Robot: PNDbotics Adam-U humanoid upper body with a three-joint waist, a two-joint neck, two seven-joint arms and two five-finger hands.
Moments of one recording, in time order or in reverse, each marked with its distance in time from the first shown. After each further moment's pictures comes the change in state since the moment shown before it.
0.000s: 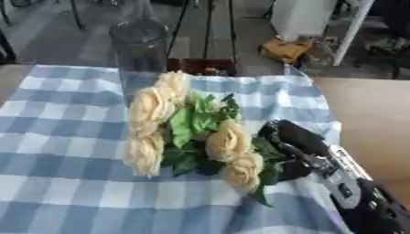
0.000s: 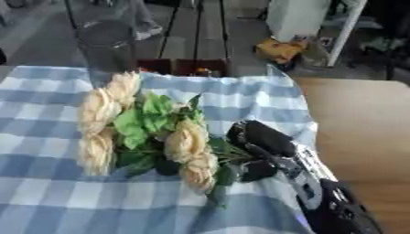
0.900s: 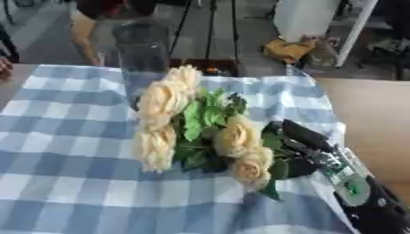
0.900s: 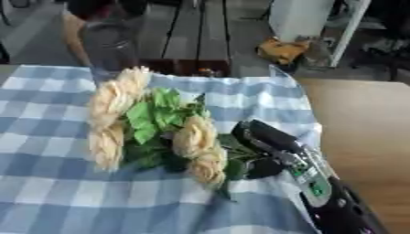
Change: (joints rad) left arm 0.001 0.000 0.000 0.000 -0.005 0.010 -0.010; right arm -0.003 -0.009 -0.010 0.016 -0.226 0.053 0.217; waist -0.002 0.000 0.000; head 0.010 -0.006
